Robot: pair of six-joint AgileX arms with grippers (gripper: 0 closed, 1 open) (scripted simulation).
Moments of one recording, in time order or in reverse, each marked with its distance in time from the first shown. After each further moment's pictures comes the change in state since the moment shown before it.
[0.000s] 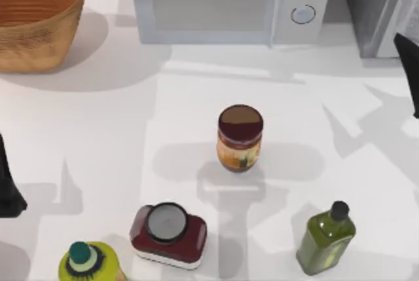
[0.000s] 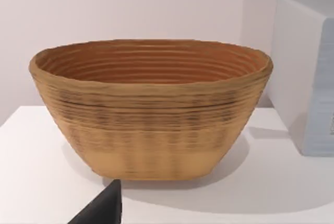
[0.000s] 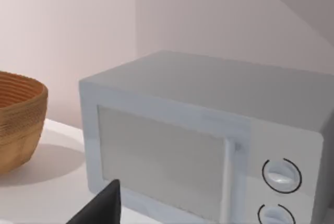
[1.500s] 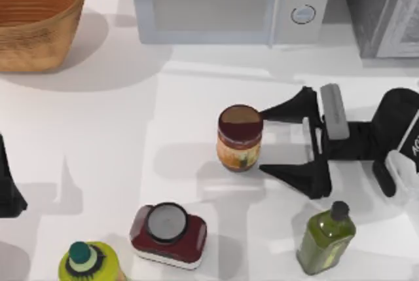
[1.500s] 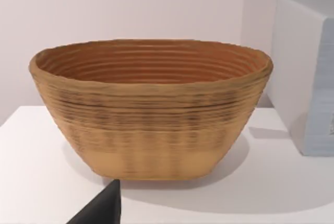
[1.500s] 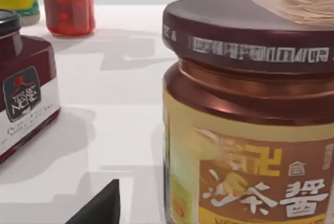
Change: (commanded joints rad) left arm 0.000 0.000 0.000 0.000 0.000 0.000; right arm 0.161 1.491 0.546 0.928 -0.810 -0.006
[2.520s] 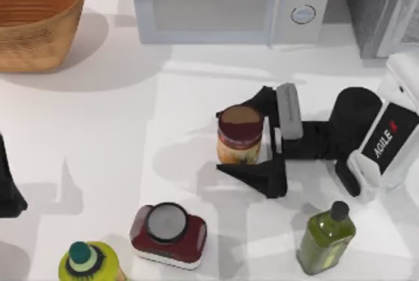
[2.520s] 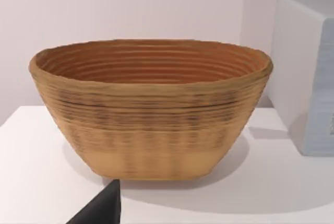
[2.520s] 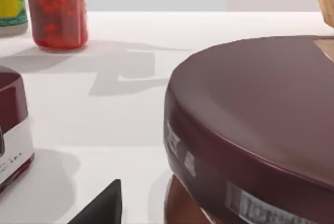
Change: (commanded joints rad) left arm 0.000 0.000 0.000 0.000 0.000 0.000; right arm 0.151 0.015 0.080 -0.081 0.151 -0.016
